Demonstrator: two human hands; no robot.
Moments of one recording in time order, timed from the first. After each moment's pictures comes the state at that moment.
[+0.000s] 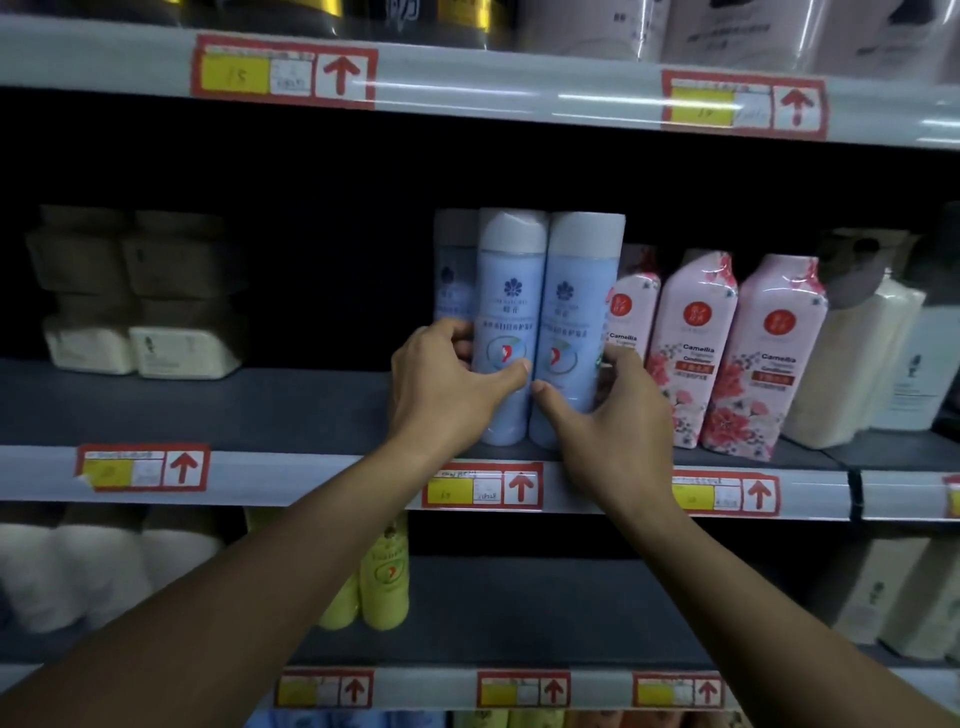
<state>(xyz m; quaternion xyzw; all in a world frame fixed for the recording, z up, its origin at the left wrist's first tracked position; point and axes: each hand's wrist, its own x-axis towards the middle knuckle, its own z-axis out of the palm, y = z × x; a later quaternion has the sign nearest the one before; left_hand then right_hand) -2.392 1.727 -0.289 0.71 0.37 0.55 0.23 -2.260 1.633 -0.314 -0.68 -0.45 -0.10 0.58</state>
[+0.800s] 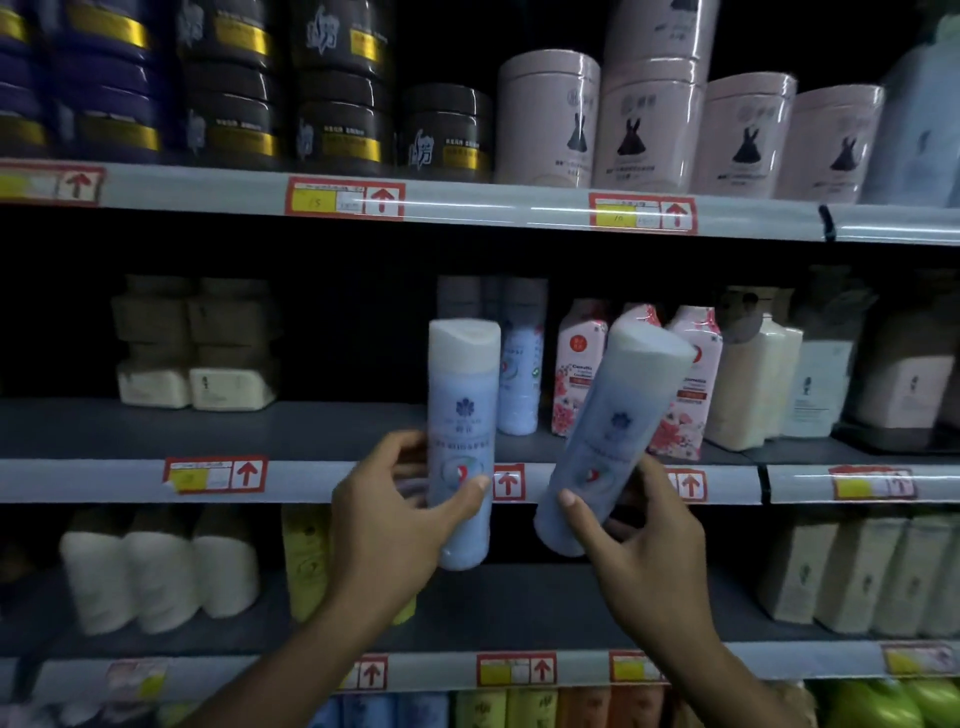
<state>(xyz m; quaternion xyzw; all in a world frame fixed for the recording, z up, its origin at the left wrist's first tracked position) -2.487 1.615 -0.336 0.67 0.29 0.59 0.33 -2.299 1.506 -0.356 -0.57 -0.49 -0.05 0.66</state>
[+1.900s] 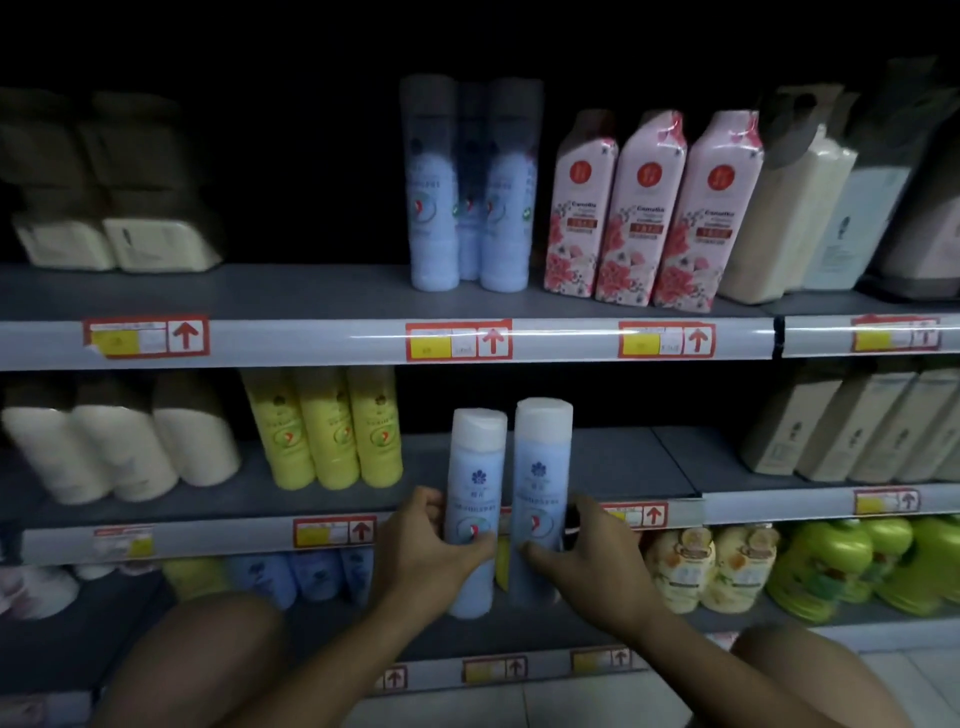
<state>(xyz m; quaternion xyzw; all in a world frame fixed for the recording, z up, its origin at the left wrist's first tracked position) -2.458 1.612 -0.529 0.70 0.47 0.37 0.38 -2.287 1.503 -0.510 -0.76 -0.49 0.15 0.40</state>
